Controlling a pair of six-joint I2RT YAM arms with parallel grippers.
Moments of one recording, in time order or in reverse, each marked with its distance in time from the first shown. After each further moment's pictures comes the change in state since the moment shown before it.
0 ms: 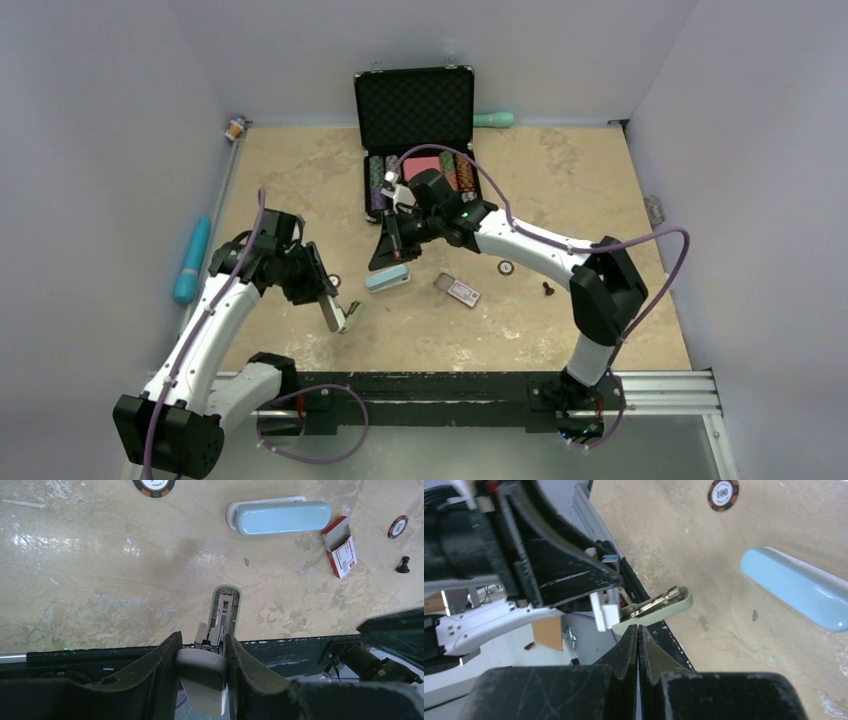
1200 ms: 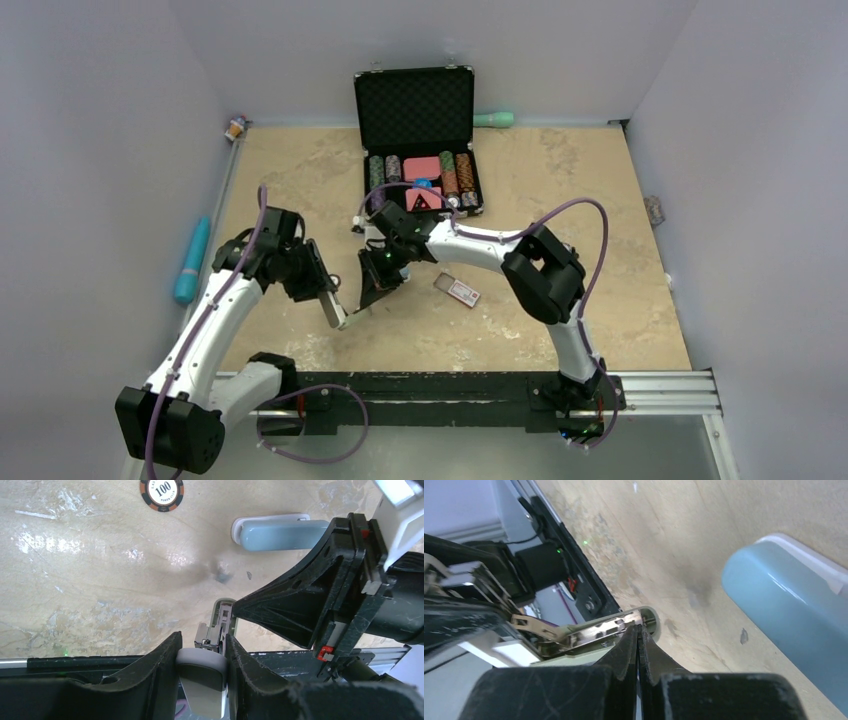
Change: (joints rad) left arm 0.000 0.026 -0.003 0.043 -0.043 -0.029; right arm 0.107 0.357 0.166 -0.132 -0.021 -0.101
